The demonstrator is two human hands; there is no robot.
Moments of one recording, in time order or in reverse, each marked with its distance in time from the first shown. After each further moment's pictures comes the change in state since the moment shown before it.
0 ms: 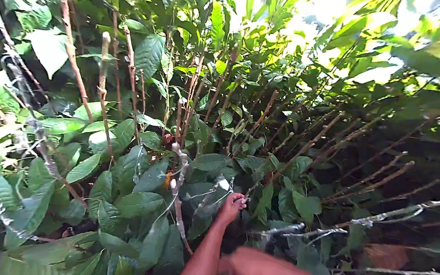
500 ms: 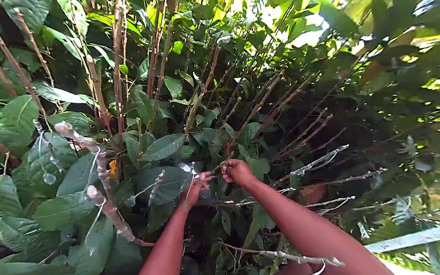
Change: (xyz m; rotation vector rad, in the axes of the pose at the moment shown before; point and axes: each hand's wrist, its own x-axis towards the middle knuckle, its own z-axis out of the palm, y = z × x) left_hand -0.010 -0.026 0.009 -0.008 -0.113 0.199; right_hand 0.006 0.155 -0.063 0.865 0.761 0.664
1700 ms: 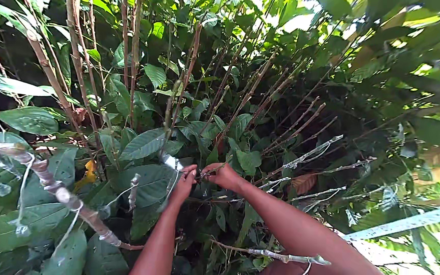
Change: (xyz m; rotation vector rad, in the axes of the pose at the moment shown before) left_hand 0.011 0.015 0.005 0.152 0.141 -0.183; right_hand 0.008 0.024 0.007 -0.405 -0.221 -0.412
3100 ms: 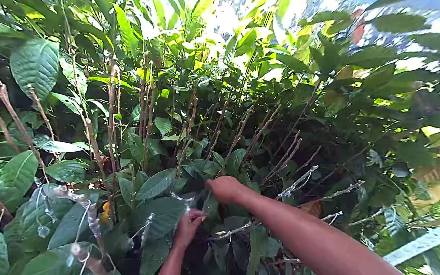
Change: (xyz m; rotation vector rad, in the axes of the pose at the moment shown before) left_hand -0.009 -0.029 -0.004 0.113 -0.017 0.207; right_hand 0.008 -0.094 -0.061 -0.721 -0.214 0.160
